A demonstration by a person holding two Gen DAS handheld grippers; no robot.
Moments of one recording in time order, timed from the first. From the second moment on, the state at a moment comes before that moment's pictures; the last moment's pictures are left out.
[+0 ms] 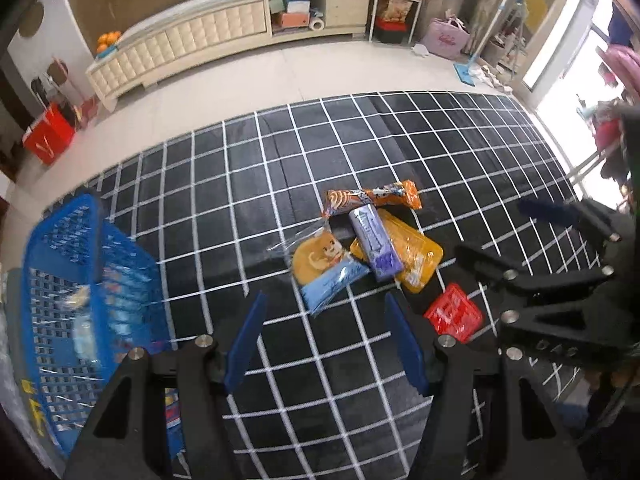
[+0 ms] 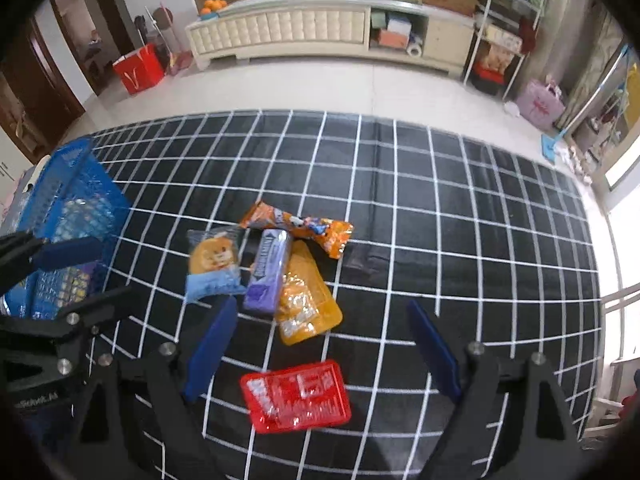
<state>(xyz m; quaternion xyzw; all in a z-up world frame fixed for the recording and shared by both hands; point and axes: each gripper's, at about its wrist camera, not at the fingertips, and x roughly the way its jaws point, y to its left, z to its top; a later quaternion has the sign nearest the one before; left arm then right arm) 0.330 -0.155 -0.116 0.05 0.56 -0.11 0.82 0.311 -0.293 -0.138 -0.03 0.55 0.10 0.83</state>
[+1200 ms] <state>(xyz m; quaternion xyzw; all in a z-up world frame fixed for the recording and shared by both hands) 0.397 -0.154 -0.226 -0.02 0.62 -0.01 0.78 0.338 -0.315 -0.192 -0.01 0.57 0.03 0.82</state>
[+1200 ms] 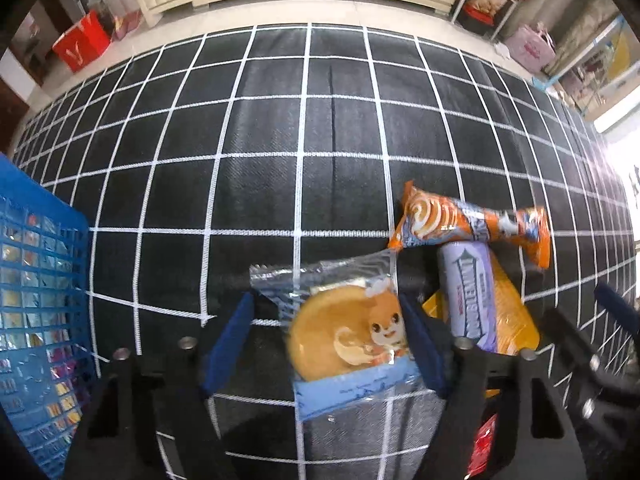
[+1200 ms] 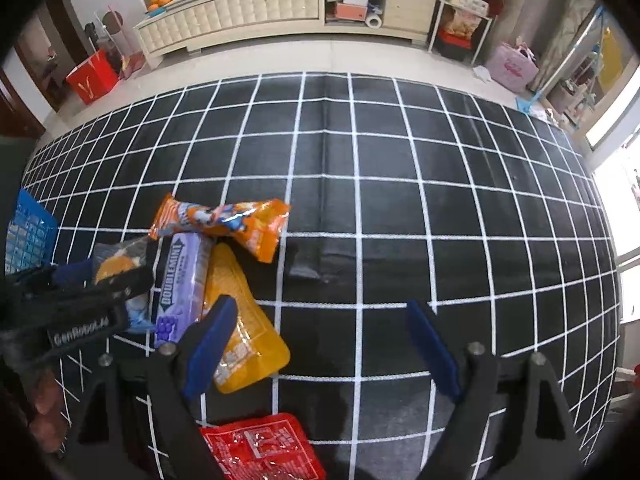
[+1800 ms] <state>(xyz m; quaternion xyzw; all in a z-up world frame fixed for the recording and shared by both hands) 0.328 -0.128 -0.182 0.05 0.53 -0.04 0.85 0.339 -0.260 -0.194 -0.03 0.55 0.09 0.83</state>
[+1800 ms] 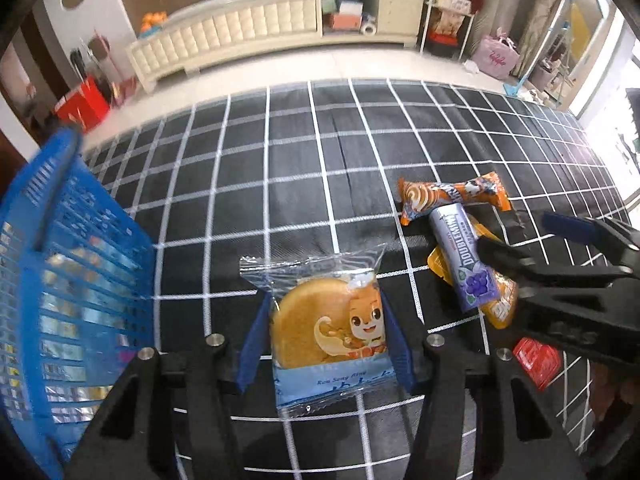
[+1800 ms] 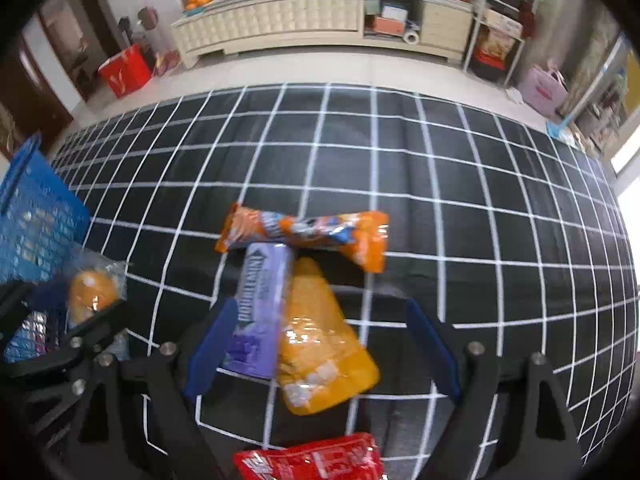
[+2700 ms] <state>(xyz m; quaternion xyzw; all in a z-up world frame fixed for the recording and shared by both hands) 0.310 -0.118 -0.181 0.07 0.52 -0.03 0.85 0.297 -0.229 -0.183 -0.03 0.53 0.15 0.84</state>
